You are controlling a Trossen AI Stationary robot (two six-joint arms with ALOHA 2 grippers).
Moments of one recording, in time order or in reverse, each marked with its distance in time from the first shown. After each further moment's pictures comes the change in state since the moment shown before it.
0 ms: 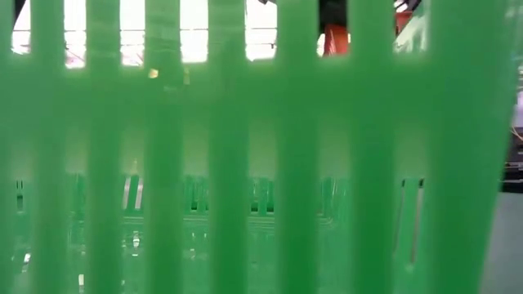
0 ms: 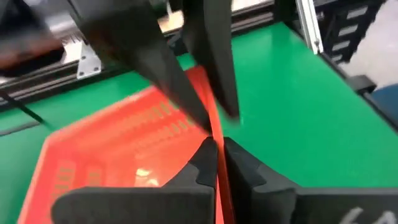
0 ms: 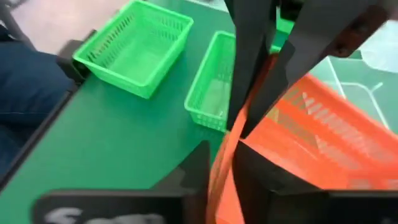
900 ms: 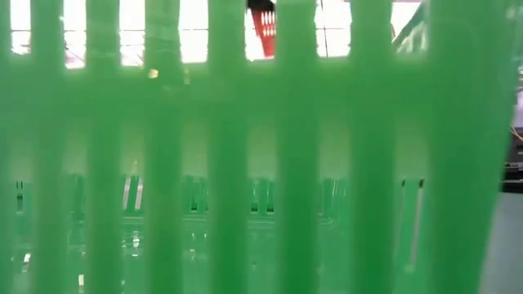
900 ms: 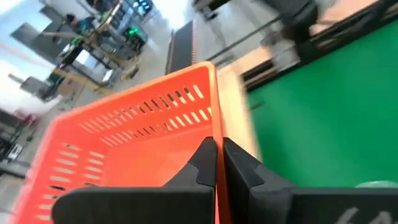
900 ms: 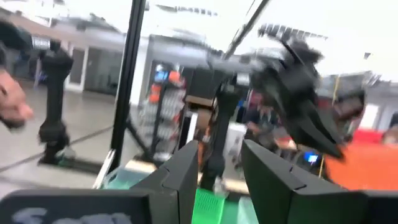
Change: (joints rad) left arm 0.485 -0.392 0.000 -0.161 0.022 0.509; right arm 0.014 -0.570 -0.299 0.678 0.271 -0.366
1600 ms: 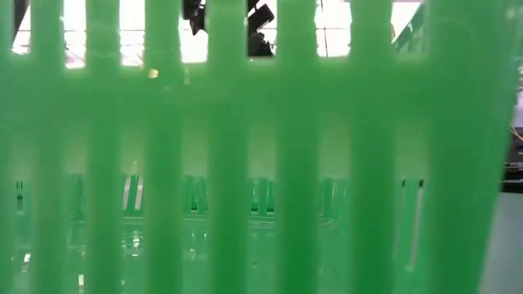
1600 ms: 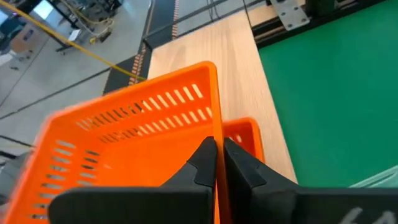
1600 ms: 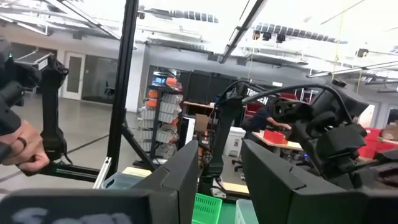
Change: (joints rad) left arm 0.160 0.173 0.000 0.040 0.165 -0.062; right arm 0.000 -0.024 -0.011 -0.039 0.001 0.019
